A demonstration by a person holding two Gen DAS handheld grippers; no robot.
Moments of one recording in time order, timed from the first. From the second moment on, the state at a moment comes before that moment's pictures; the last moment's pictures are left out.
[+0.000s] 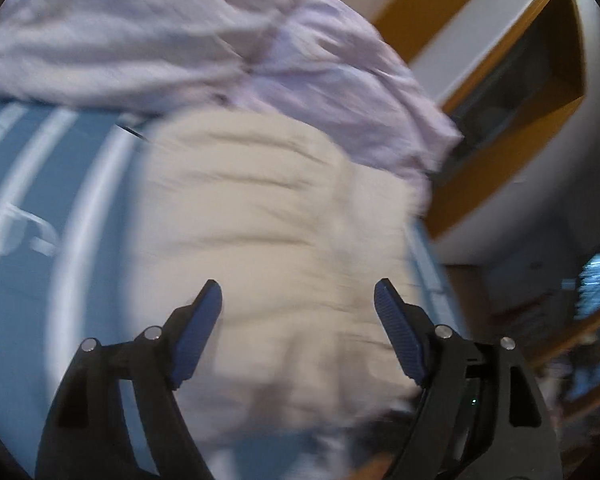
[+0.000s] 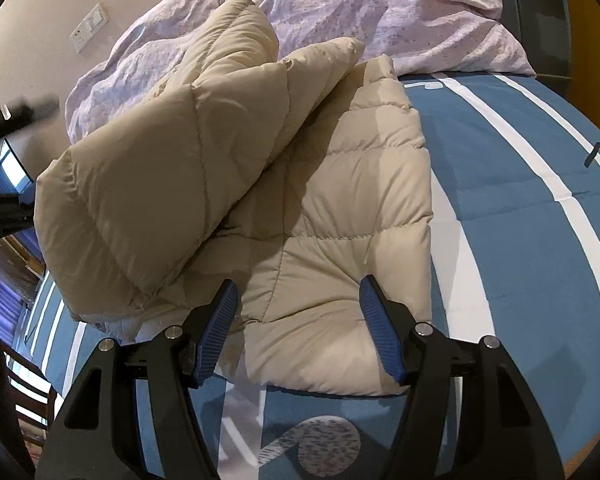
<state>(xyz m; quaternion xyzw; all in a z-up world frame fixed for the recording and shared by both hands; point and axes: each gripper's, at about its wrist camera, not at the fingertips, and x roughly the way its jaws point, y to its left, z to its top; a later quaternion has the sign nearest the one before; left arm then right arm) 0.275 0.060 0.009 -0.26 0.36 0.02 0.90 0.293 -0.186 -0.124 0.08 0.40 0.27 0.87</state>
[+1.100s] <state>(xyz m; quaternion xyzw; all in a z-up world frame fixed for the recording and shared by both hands) 0.315 0.028 -0.073 -0.17 0.40 0.05 0.90 0.317 -0.244 -0.057 0.10 0.34 0.22 0.91</state>
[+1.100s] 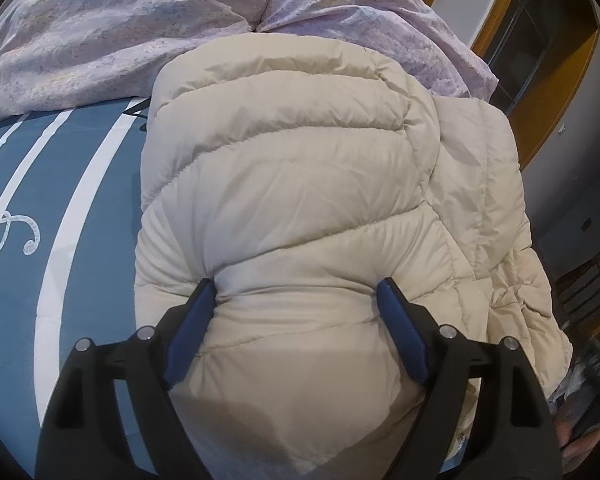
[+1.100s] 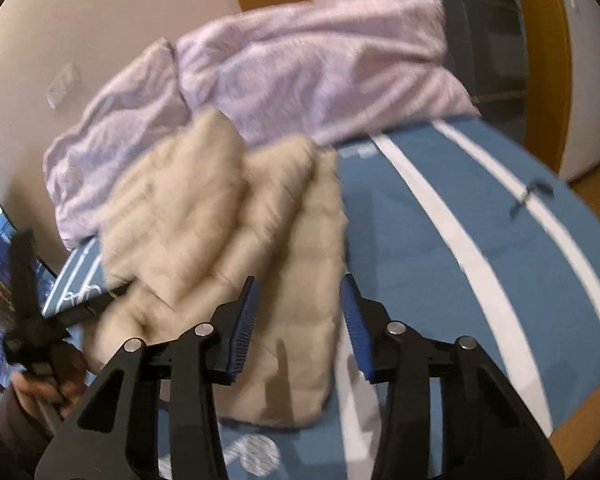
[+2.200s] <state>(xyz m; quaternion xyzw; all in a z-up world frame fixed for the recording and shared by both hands) 0.319 0.033 -0.020 -0.12 0.36 0.07 0.92 0.367 -0.213 -0.128 0.09 0.44 0.20 0.87</state>
